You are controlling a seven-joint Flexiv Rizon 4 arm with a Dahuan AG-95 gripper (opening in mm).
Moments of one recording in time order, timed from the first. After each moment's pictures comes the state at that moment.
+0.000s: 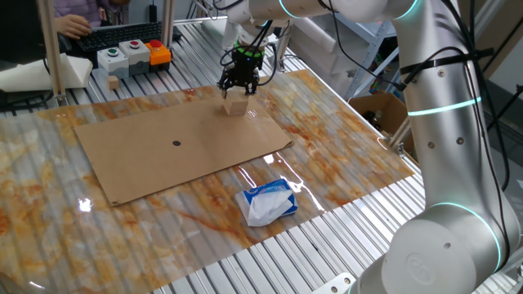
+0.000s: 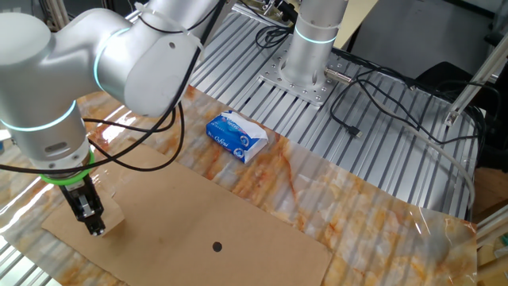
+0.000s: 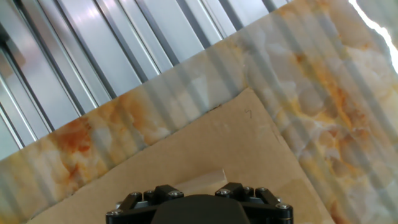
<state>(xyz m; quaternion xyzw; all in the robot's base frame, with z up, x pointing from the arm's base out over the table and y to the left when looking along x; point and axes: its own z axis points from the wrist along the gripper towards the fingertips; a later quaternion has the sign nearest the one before) 0.750 -0.162 0.035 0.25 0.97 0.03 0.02</state>
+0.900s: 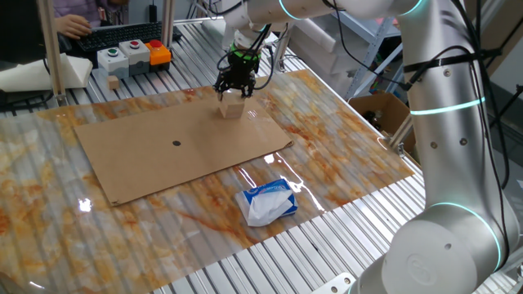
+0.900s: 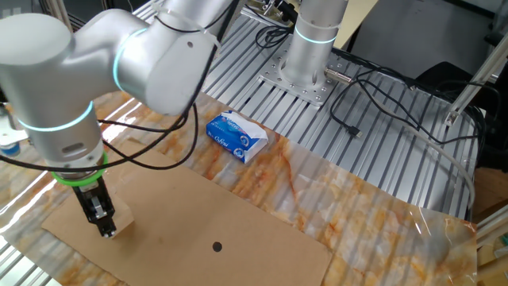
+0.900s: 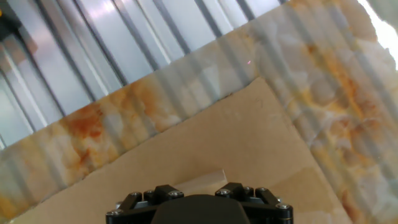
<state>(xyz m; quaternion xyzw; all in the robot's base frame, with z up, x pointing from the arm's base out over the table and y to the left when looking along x) 0.743 -0.138 0.034 0.25 0.97 0.03 0.03</state>
